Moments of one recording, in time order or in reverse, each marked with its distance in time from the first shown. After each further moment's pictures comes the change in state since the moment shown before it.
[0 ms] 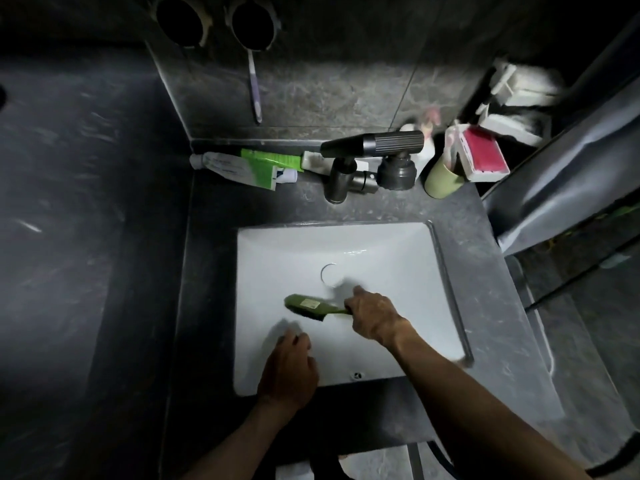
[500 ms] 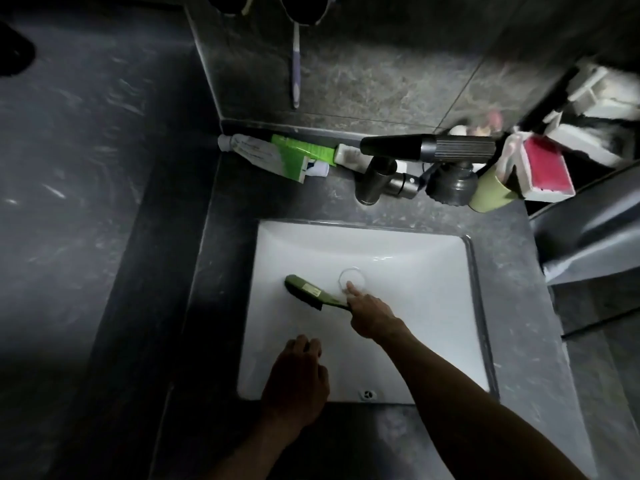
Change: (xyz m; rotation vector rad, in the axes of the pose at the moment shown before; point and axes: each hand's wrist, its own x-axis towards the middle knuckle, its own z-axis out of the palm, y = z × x) left_hand 0.006 -0.001 0.012 0.120 0.037 0.000; right_hand 0.077 0.000 0.046 0.102 -0.093 -0.026
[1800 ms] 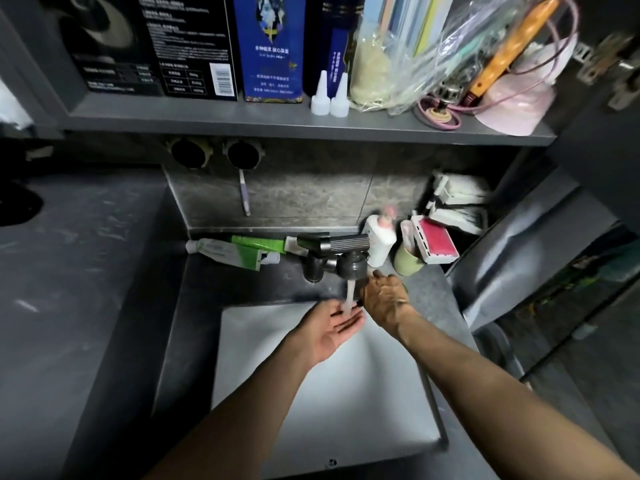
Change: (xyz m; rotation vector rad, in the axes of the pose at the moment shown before) left_hand 0.120 0.170 -0.144 -1.822 -0.506 -0.526; right_hand -0.090 0.042 -0.214 -0.628 0.435 0.076
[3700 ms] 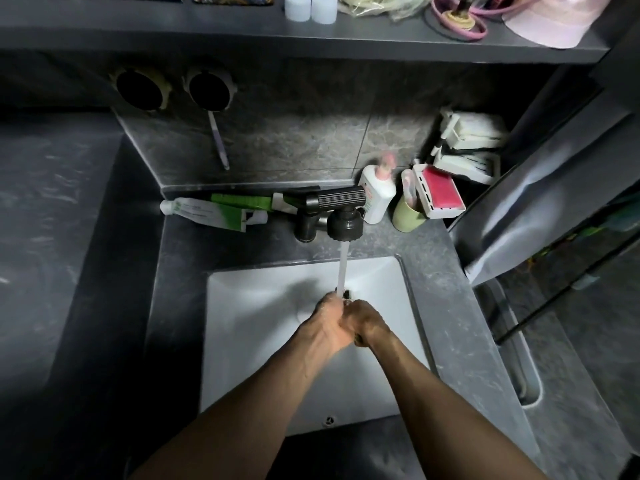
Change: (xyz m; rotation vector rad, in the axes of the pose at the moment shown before) left_hand 0.085 -0.086 -0.032 0.163 0.308 -0.049; right_hand -0.039 -0.082 0.073 1.707 -0.376 0.787
